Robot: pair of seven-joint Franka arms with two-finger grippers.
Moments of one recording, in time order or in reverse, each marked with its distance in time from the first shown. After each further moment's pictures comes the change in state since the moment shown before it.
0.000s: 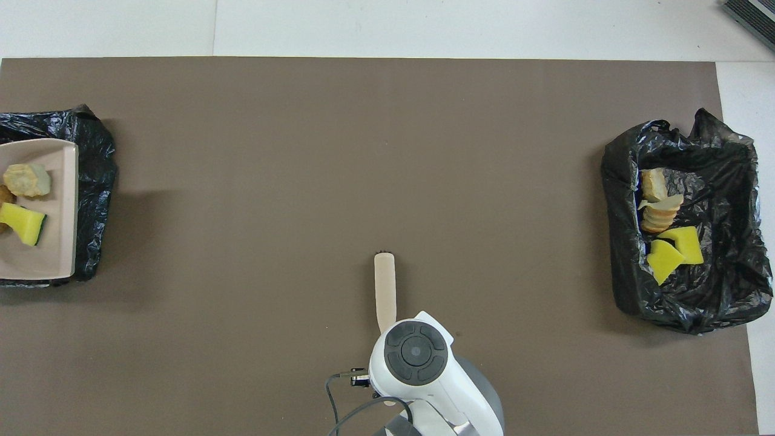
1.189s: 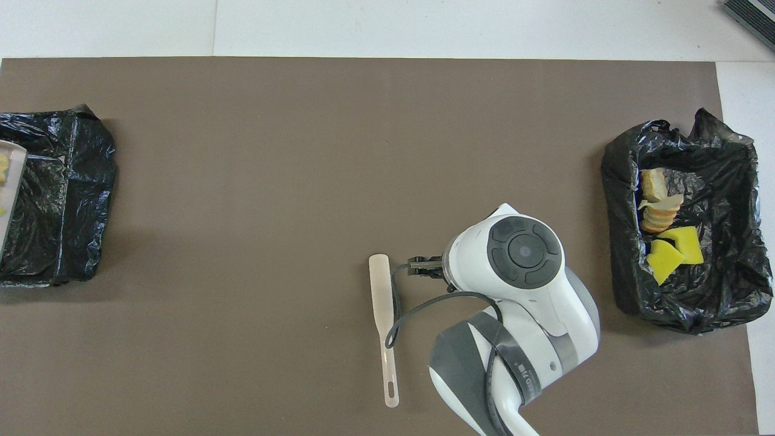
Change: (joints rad) left arm -0.070 0.056 -0.024 -0.002 0.736 0.218 -0.264; right arm -0.294 0.020 -0.022 0.210 -0.275 -0.002 -0.099
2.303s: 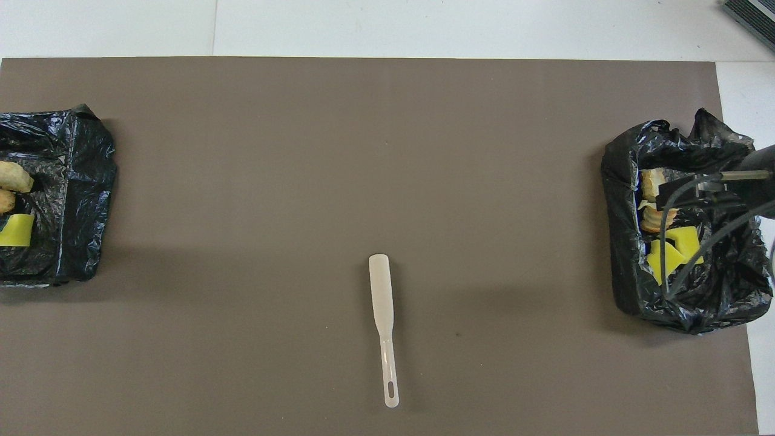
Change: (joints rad) left arm -0.087 -0.118 -0.002 -0.053 0.414 -0.088 -0.216; right arm -0.173 -0.079 -0.332 0.423 -0.059 -0.514 -0.493
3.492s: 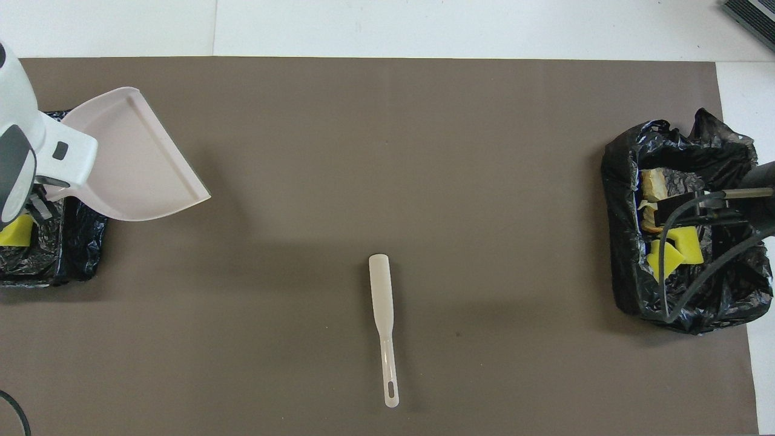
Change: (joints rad) left arm -0.367 -0.048 -0.016 -0.020 -0.786 -0.400 -0.752; right arm 0.027 -0.031 -0.003 -0.026 0.007 -0.020 0.000
